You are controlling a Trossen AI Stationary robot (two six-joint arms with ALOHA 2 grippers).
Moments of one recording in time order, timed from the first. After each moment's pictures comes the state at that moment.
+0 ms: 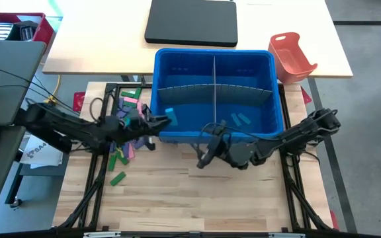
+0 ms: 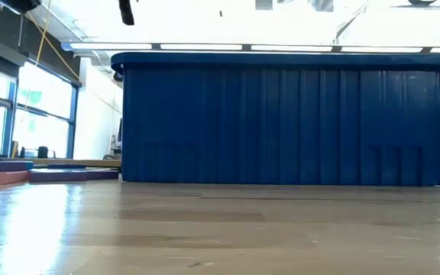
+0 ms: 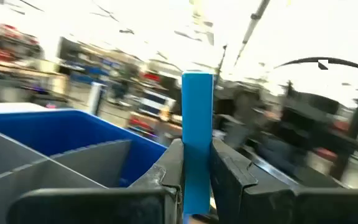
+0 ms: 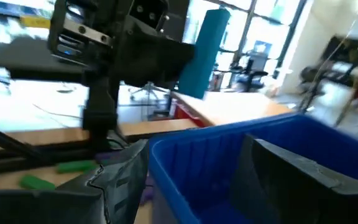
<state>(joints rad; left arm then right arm) -0.18 1.06 0.57 0.79 -0.48 -0.16 0.38 1.60 1.13 0.43 0.90 -0.18</state>
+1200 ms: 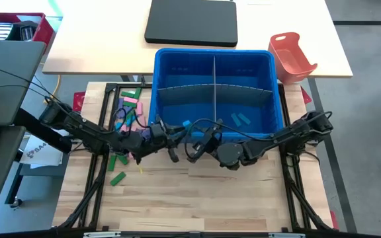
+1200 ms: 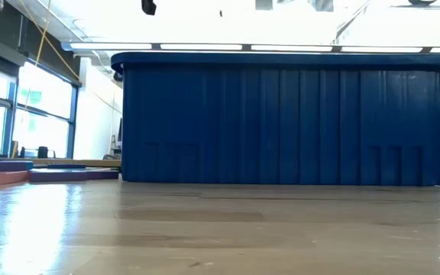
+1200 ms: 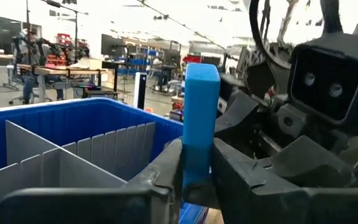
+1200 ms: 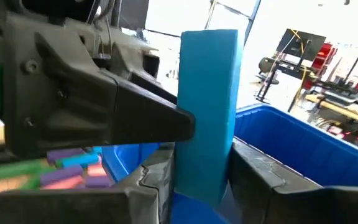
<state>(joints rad) -0.32 1.40 0.81 0.78 -0.76 -0.01 0.34 1.69 1.24 0.34 1.04 -0.16</state>
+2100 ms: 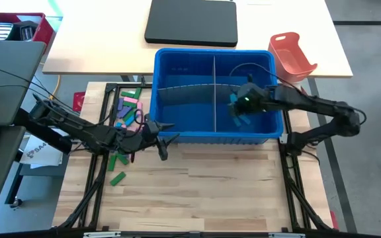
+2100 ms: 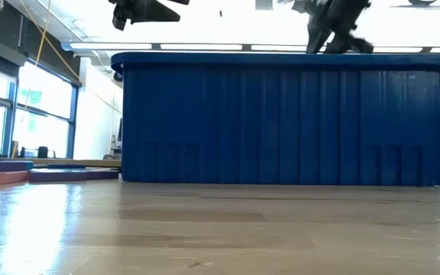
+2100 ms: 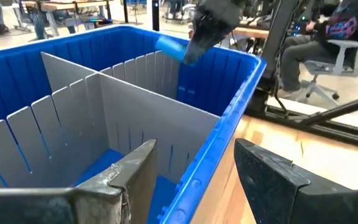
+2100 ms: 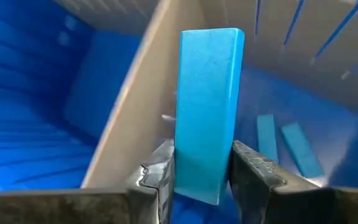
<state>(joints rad) -0.32 1.19 0.81 0.12 -0.78 -0.23 -0.28 1.27 1.25 -0.98 0.22 0.86</state>
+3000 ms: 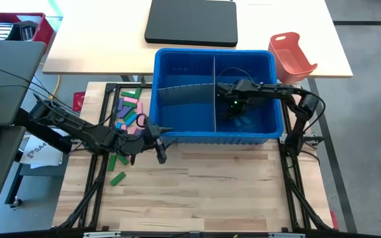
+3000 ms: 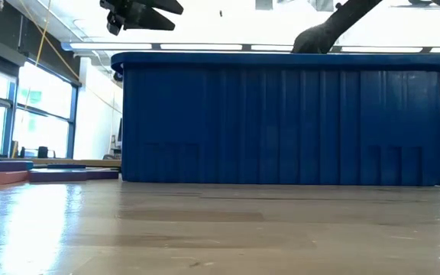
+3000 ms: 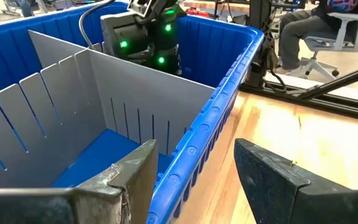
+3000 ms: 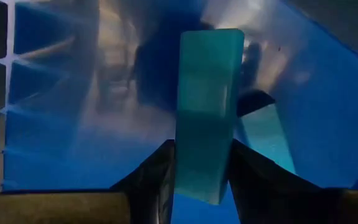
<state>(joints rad) -0.34 1.19 0.81 0.01 -0.76 -0.29 -0.54 1.82 1.24 -1.04 0.03 0.64</state>
